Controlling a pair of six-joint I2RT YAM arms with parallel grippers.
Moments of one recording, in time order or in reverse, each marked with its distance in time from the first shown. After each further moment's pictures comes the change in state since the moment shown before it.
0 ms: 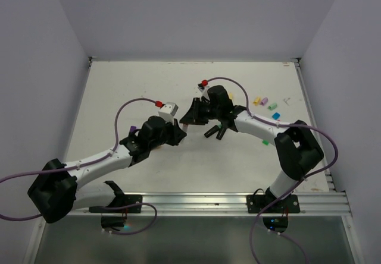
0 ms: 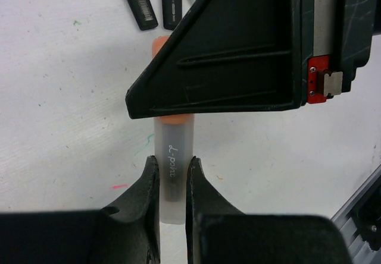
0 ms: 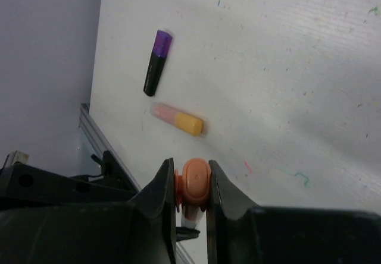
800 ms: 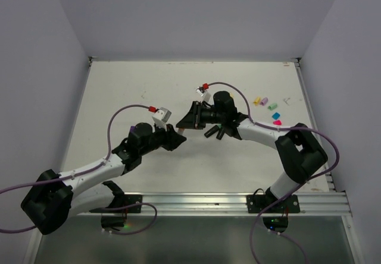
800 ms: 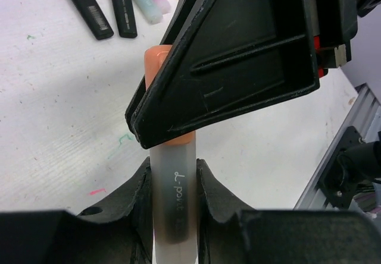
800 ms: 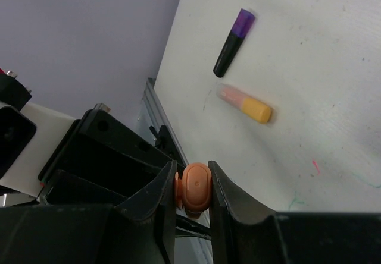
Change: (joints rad) left arm 0.061 -0.094 -0.168 0.222 0.209 0.027; right arm -0.006 -0.042 -0.154 0.324 -0.220 0.152
